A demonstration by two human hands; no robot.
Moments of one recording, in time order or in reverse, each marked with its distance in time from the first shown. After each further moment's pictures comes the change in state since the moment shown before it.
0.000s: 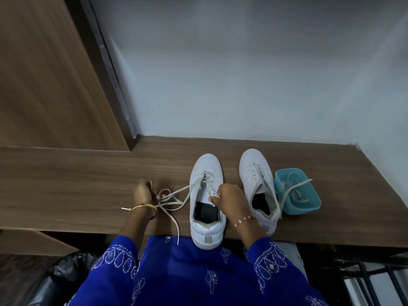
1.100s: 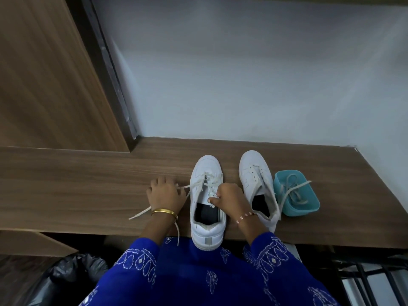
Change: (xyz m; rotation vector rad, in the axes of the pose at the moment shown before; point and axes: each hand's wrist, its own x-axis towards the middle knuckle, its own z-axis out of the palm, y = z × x) left_hand -0.019 -0.019 0.027 1.607 0.111 0.690; right_hand 0.007 0.000 -0.008 -0.040 -0.059 -0.043
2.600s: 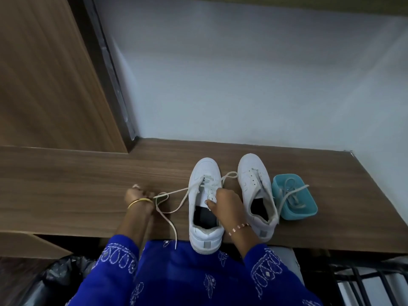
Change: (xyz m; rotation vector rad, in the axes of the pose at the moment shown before) left_hand 0.041 -0.048 -0.006 -1.678 0.052 -1.014; right_hand -0.010 -0.011 0.013 -0.039 0.171 0.031
